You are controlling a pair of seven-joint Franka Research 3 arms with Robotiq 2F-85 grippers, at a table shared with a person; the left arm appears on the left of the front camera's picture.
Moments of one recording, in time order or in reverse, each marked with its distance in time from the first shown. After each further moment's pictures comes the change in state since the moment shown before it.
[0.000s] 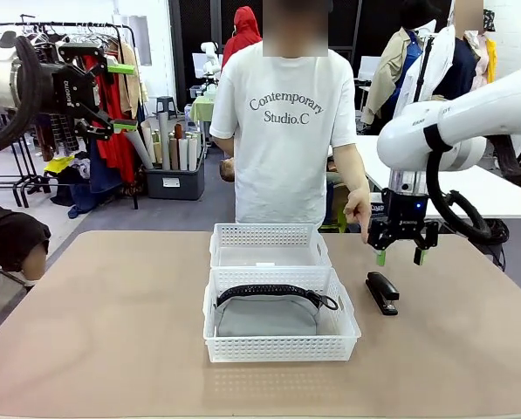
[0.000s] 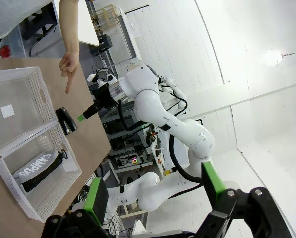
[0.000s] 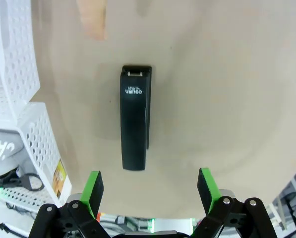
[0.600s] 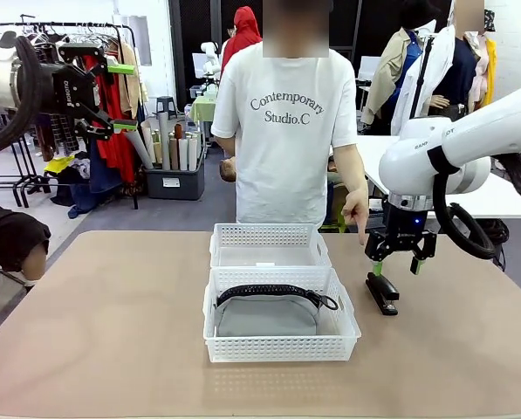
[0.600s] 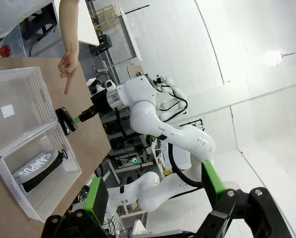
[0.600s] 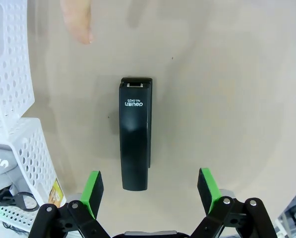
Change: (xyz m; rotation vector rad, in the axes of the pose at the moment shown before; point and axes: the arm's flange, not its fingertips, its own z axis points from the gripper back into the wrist) left arm 0.000 0.000 0.000 0.000 0.000 0.000; right arm -0.014 0.004 -0.021 -0.010 -0.109 -0.021
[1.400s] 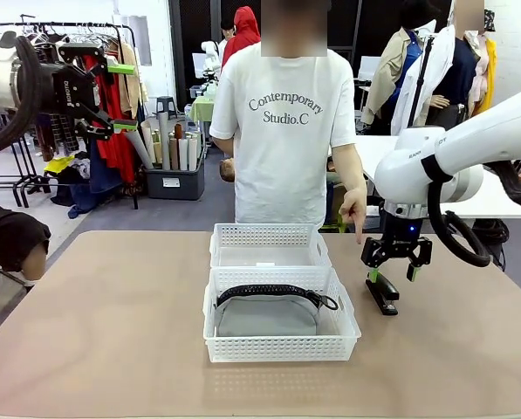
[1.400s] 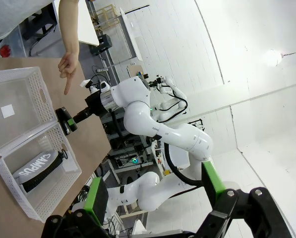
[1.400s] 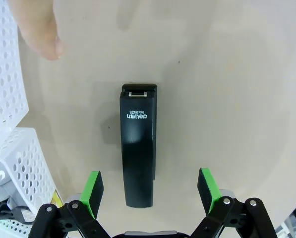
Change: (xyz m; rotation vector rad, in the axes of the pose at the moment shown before) left arm 0.000 0.000 0.000 0.000 0.000 0.000; right arm 0.006 0.005 -0.025 0.002 0.016 -0.013
